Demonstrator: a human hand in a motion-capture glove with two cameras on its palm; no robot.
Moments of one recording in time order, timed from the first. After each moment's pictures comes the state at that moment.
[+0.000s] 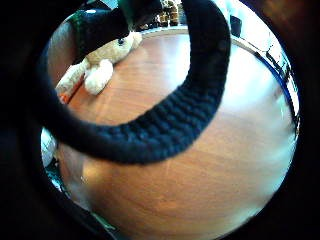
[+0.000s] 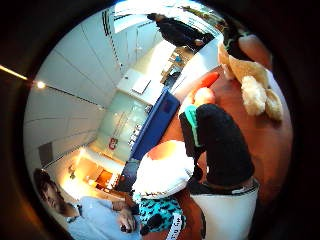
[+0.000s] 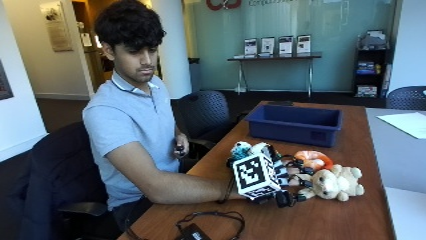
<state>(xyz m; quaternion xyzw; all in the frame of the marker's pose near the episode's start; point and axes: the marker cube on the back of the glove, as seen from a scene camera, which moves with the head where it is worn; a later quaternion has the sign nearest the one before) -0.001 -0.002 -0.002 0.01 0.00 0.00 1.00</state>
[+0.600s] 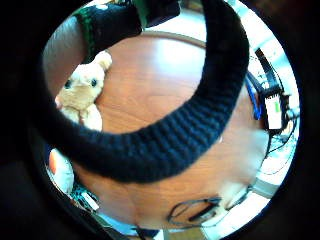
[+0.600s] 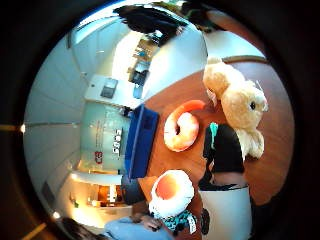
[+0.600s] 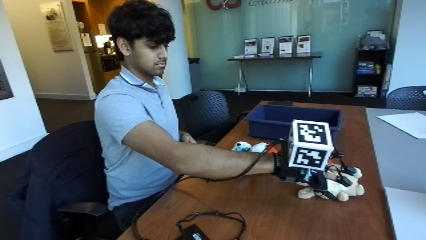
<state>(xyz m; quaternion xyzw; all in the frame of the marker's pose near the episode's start) -0.010 -0.098 -0.017 -0.21 0.15 0.13 0.96</state>
